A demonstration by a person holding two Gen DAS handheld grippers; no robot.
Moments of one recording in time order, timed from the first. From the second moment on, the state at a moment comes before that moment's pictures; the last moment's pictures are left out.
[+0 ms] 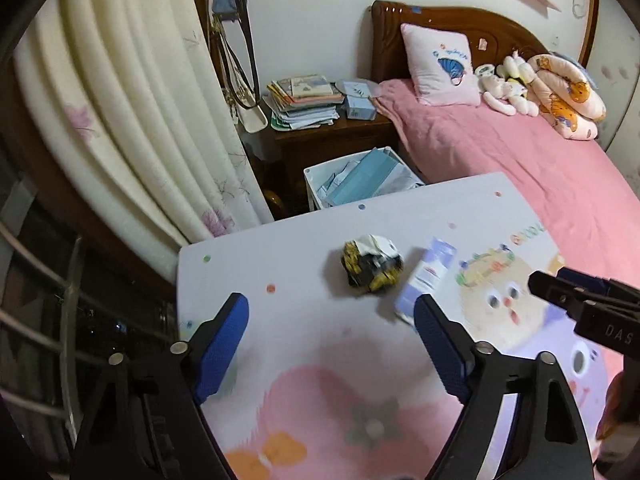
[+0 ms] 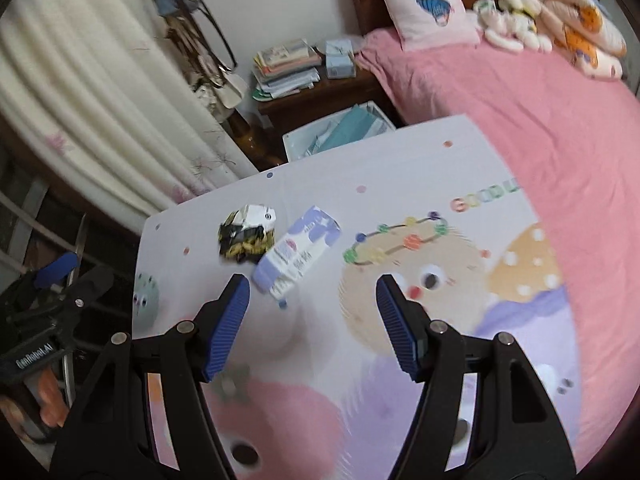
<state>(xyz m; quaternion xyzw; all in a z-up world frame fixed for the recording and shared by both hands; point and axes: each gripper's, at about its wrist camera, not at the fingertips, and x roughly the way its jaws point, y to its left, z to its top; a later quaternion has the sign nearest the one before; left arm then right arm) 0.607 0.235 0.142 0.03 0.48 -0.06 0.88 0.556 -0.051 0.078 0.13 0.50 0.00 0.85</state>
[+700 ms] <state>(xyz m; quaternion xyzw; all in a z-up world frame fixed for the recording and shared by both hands) 0.707 0.215 0.021 -0.02 0.53 -0.10 0.84 0.669 -0.036 -0.084 0.23 0.58 -0.06 0.78</state>
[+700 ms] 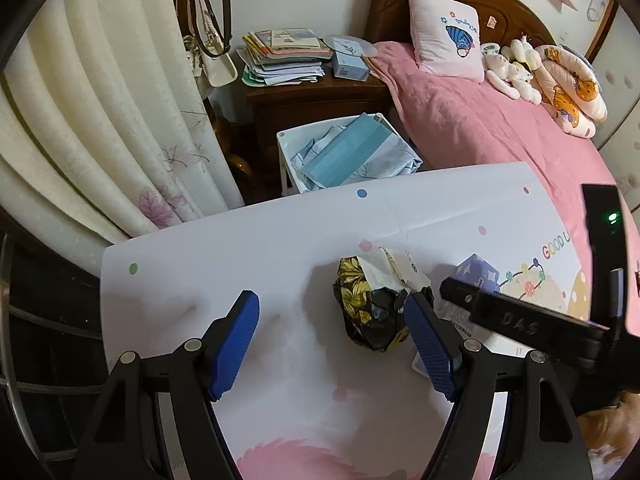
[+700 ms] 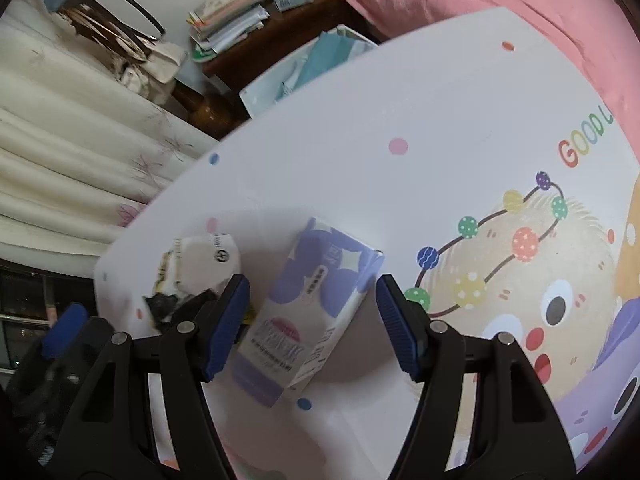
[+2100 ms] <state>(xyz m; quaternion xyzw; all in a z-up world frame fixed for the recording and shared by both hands) 0.591 0.129 0.010 -0.03 0.54 -0.16 0.83 0.500 -0.069 -0.039 0.16 0.56 -0.01 0.81</state>
